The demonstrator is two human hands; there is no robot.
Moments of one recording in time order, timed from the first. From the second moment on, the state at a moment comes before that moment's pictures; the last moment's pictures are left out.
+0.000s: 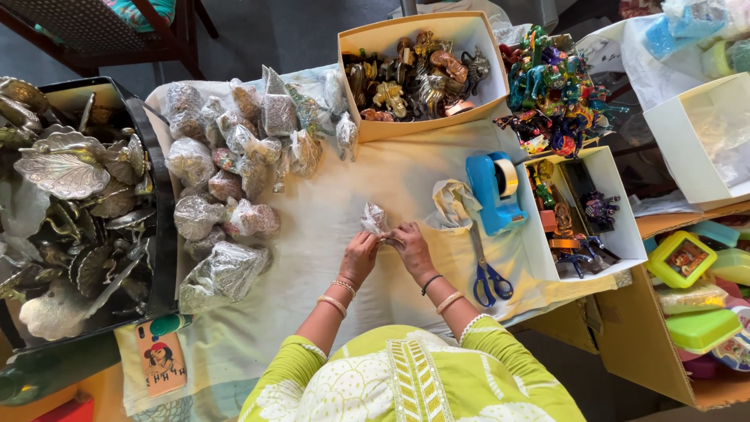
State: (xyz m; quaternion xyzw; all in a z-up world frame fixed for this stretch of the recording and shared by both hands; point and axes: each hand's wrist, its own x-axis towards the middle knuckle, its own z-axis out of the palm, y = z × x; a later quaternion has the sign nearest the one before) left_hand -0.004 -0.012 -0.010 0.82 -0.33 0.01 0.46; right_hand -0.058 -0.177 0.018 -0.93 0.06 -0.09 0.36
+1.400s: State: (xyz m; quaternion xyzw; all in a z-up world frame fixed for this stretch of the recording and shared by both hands) left_hand 0.056 0.070 0.018 0.46 0.04 -0.09 0.88; right_hand -0.091 -0.213 -0.029 -0.97 -0.09 -0.06 0.22
